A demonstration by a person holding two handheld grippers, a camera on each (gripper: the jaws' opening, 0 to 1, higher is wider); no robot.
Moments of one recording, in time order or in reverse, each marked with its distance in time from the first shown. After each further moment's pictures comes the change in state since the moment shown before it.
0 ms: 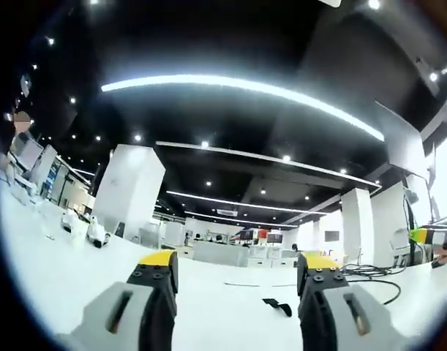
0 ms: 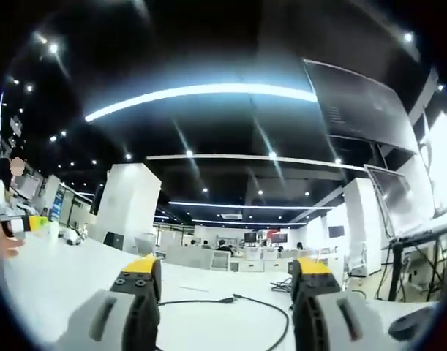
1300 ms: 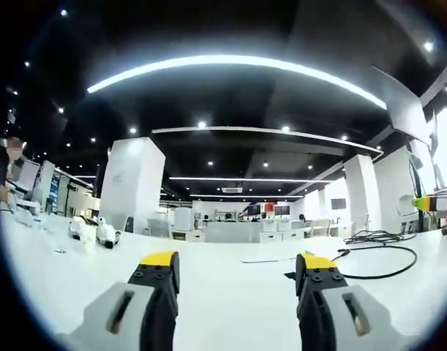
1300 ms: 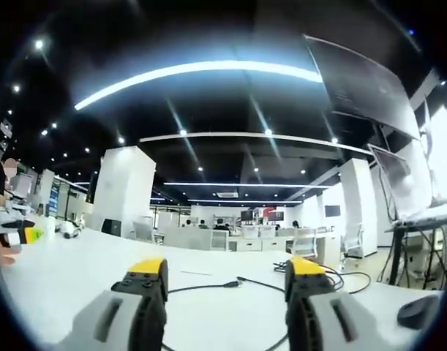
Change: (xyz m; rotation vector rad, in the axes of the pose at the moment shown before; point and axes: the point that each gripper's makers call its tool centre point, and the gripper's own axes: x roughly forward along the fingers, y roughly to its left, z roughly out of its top) left arm 0.012 0.030 -0.024 0.121 0.148 0.003; right arm 0.022 0.022 -0.010 0.002 0.108 -0.022
